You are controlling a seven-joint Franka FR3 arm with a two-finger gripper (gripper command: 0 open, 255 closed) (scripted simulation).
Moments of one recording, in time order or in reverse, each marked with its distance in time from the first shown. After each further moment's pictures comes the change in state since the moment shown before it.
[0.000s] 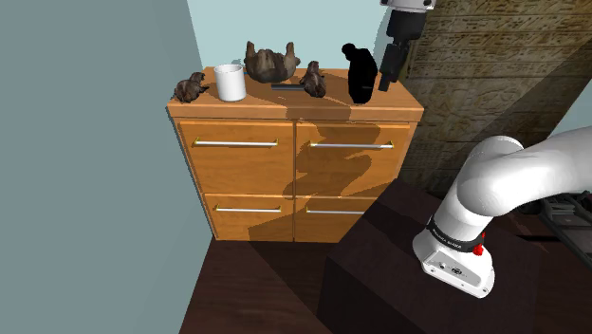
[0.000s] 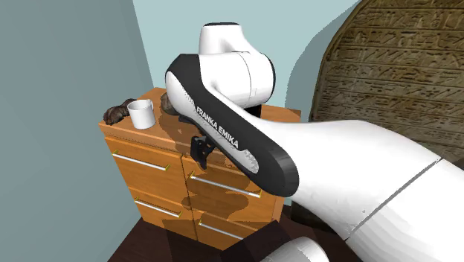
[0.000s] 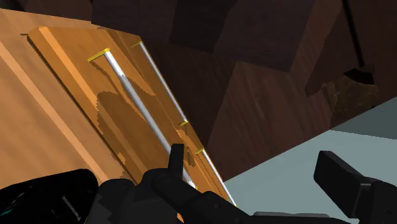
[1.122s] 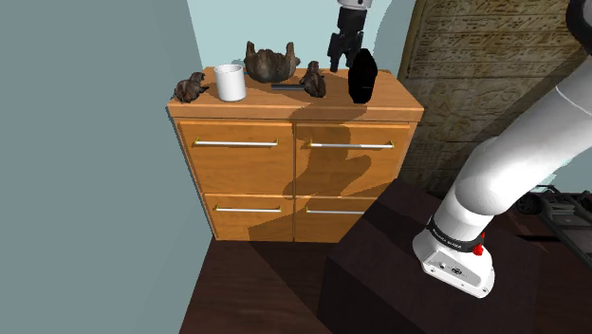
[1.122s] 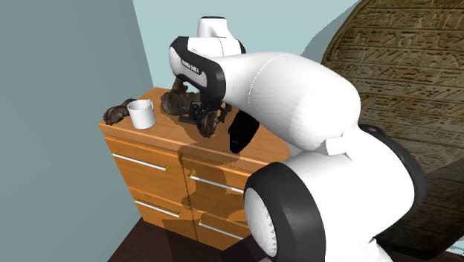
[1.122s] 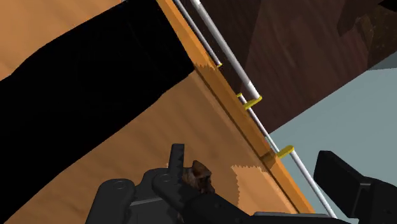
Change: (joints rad) arm -0.041 0.536 -0.082 0.367 0.000 0.203 0.002
